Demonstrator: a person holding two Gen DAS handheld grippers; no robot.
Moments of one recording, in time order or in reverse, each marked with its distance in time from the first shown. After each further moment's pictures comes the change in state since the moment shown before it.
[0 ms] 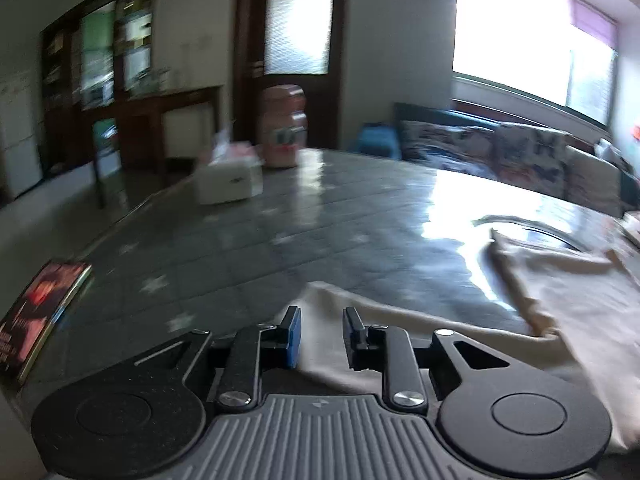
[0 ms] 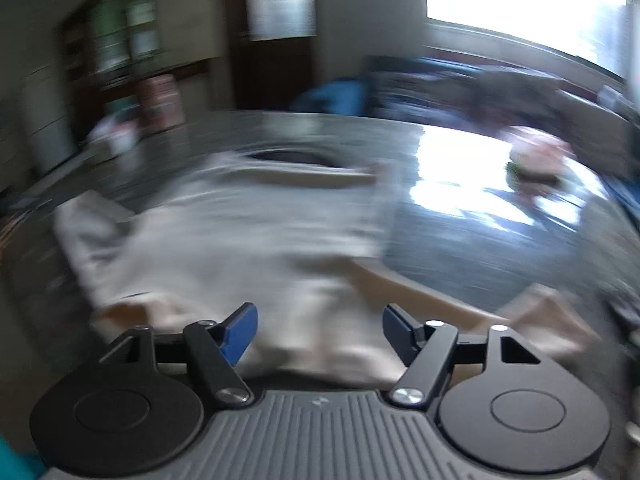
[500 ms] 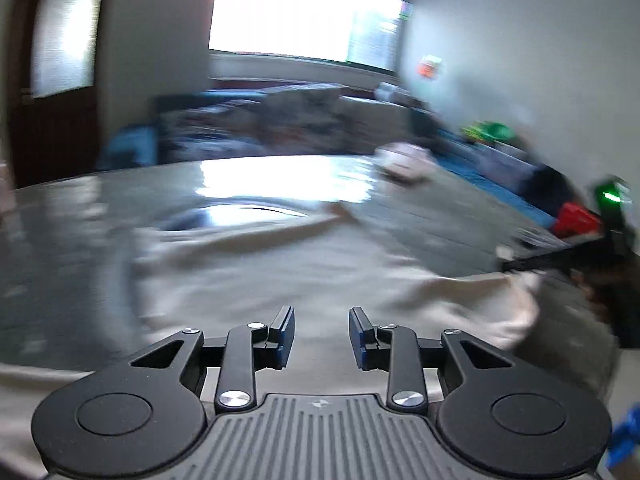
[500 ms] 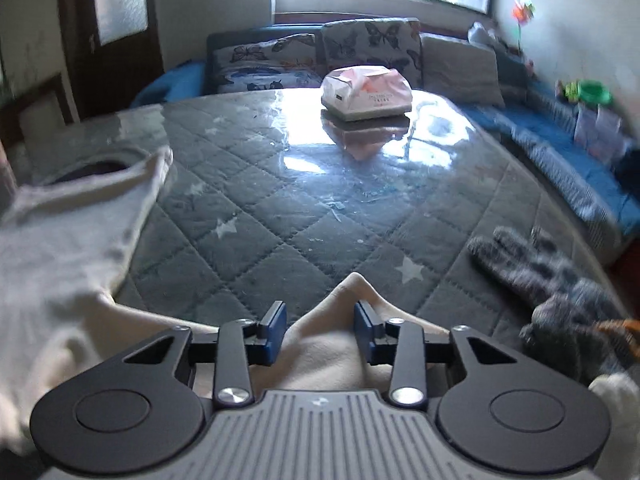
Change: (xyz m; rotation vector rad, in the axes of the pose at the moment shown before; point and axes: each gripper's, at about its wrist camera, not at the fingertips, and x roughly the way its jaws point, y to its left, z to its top) left arm -0.001 -0.213 -0.004 0.312 0.065 -0.625; right arm 0.057 -0.097 0.007 0.177 0.073 -0.325
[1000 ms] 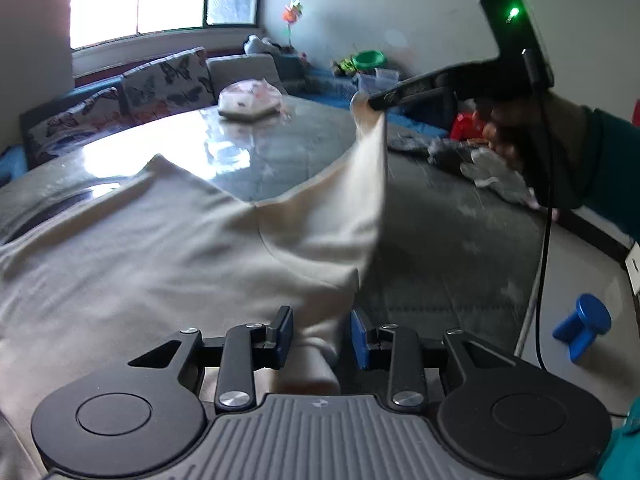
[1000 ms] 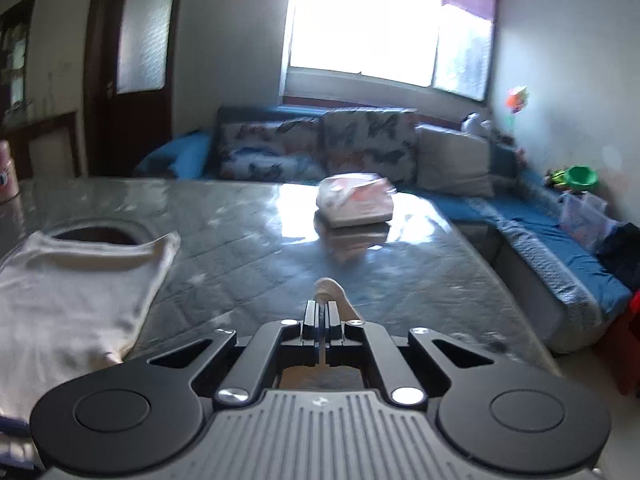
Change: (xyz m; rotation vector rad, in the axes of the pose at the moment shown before) left arm 0.031 -0.086 -0.034 0.252 0.131 -0.256; right arm -0.049 -0.015 0.013 -0.036 -0.259 -0.044
